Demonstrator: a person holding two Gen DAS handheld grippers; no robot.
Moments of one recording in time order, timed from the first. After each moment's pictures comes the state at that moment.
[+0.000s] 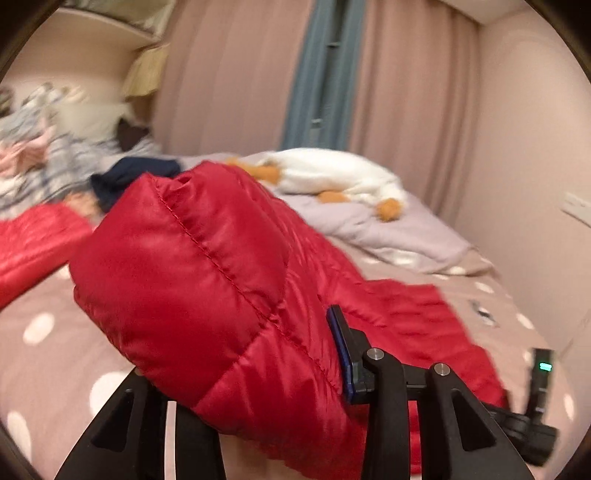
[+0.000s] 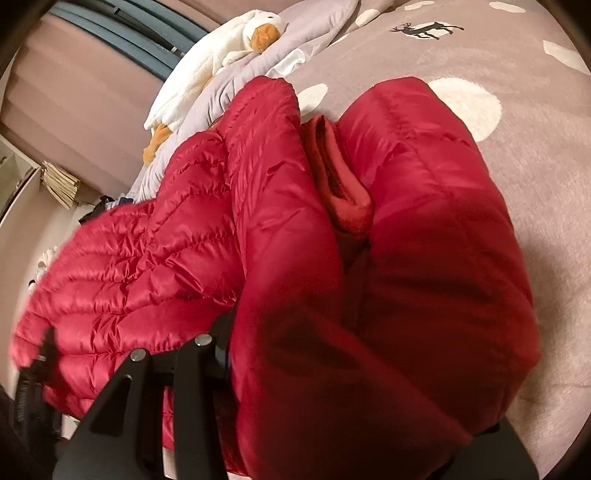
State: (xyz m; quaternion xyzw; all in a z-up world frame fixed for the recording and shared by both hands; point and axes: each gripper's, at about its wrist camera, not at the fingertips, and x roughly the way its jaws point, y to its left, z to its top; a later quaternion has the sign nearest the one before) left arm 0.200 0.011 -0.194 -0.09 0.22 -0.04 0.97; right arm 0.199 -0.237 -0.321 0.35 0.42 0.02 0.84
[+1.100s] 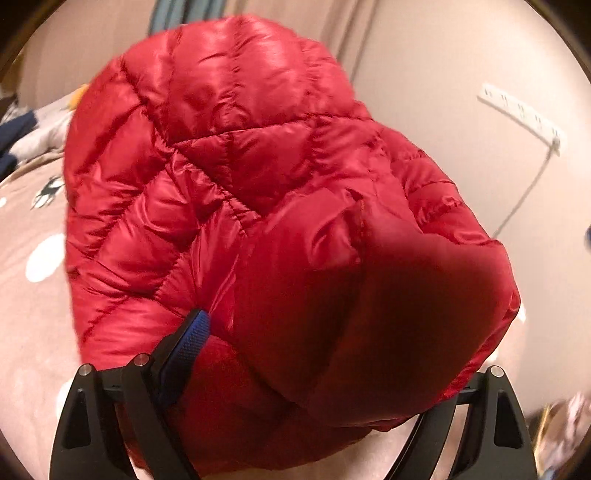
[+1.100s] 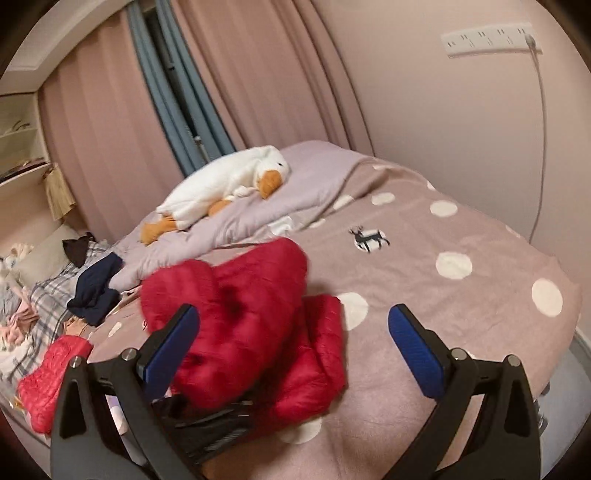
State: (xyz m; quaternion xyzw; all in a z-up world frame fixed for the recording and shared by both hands) left arm 0.242 -0.116 -0.273 -0.02 0.39 -0.26 0.89; right arm 0.073 -0.266 -0.146 0.18 0.23 -0.09 0.95
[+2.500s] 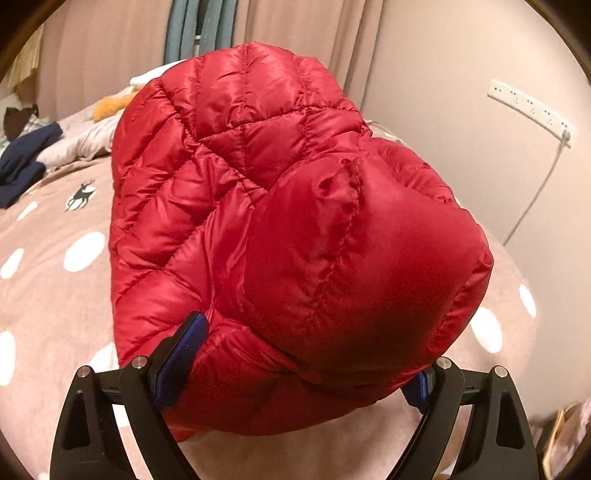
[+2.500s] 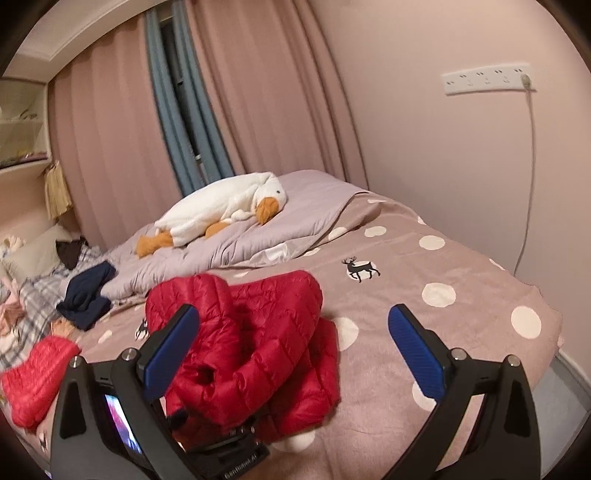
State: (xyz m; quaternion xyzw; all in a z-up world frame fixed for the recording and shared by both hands) left arm 0.179 -0.136 -0.255 -0.01 0.38 -0.20 0.90; right arm 0.056 -0.249 -0.130 0.16 0.18 -0.13 0.96
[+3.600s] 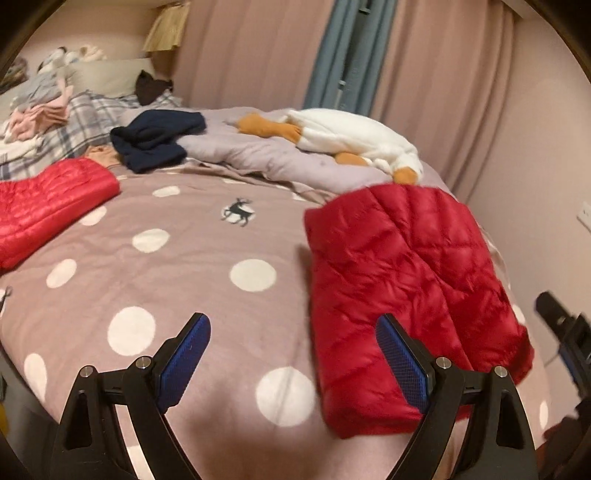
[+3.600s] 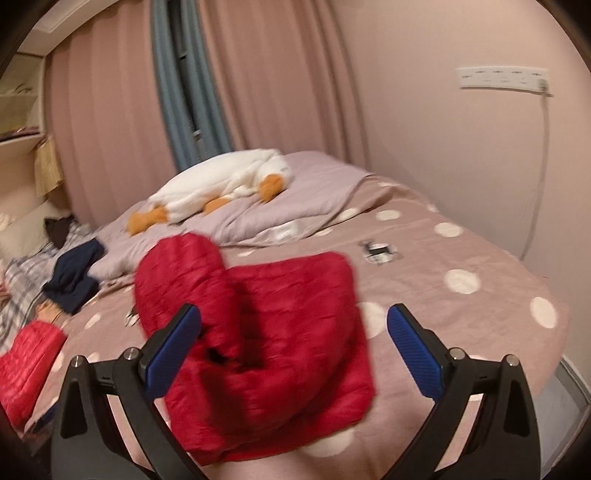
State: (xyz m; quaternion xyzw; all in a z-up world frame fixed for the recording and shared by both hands) left arm 0.137 -0.005 -0.191 -0.13 0.32 0.01 0.94; right arm 0.109 -0.190 -0.151 0.12 0.23 -0.12 0.96
